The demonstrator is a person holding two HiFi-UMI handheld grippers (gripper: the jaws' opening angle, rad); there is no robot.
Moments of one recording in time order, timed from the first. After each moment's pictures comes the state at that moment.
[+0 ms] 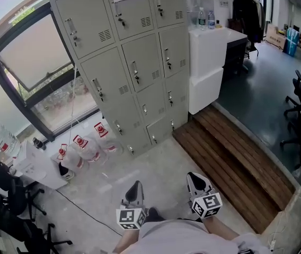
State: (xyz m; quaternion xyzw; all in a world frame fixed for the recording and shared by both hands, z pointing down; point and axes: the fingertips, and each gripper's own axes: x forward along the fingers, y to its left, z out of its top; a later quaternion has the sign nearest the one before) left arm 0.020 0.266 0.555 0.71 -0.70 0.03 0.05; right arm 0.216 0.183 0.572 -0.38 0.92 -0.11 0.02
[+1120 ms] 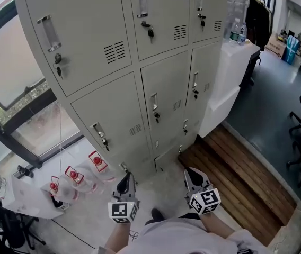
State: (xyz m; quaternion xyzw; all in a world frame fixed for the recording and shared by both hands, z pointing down) left arm -0.286 -0.113 0.533 0.74 -0.67 0.02 0.01; right arm -0.071 -0.177 0.547 -0.40 0.91 -0.08 0.01
